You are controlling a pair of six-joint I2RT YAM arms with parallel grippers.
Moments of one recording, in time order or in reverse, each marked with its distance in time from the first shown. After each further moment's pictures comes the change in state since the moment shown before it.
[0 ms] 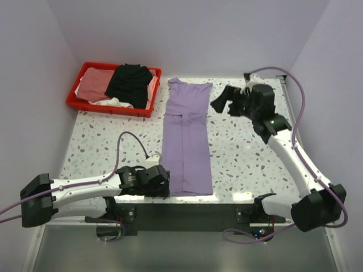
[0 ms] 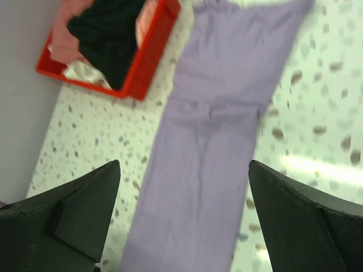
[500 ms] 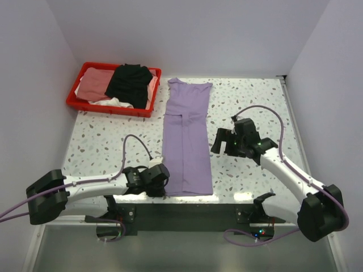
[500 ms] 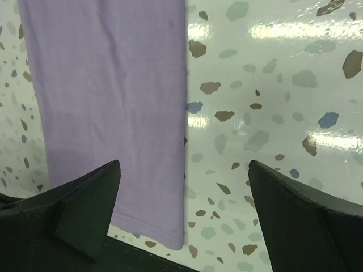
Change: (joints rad) left arm 0.050 0.066 -0.119 0.184 0.093 -0.006; right arm 0.099 -0.189 -0.543 -0.159 0.103 0.094
